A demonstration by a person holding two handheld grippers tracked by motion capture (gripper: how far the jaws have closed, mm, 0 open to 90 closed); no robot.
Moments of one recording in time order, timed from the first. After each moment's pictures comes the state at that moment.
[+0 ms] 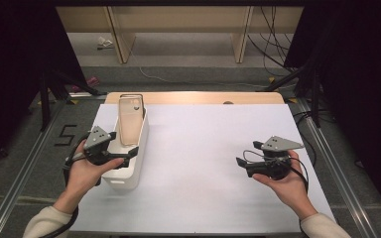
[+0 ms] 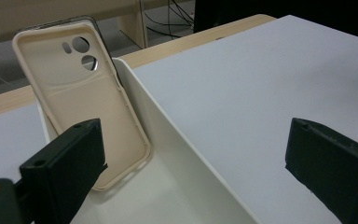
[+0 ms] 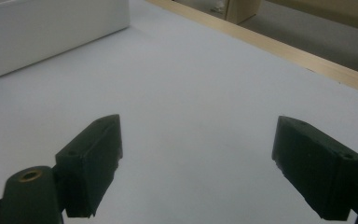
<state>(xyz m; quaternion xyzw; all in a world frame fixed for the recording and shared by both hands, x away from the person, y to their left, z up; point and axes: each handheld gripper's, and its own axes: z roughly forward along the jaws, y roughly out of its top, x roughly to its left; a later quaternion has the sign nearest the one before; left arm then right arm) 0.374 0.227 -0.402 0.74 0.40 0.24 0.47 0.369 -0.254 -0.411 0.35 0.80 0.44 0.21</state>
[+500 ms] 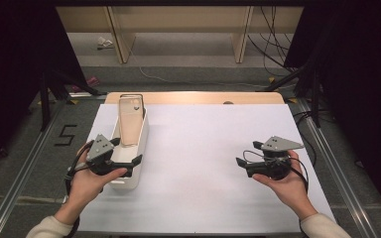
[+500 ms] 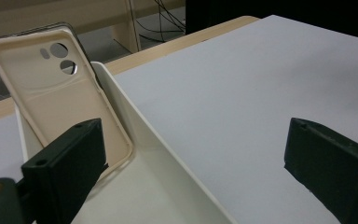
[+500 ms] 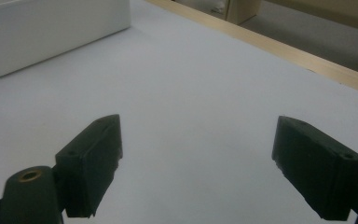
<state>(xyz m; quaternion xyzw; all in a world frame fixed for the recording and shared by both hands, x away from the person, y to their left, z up) 0.354 0.215 -0.407 0.75 0.38 0.25 0.48 0.368 -0.253 -0.411 0.35 0.80 0.44 0.21</state>
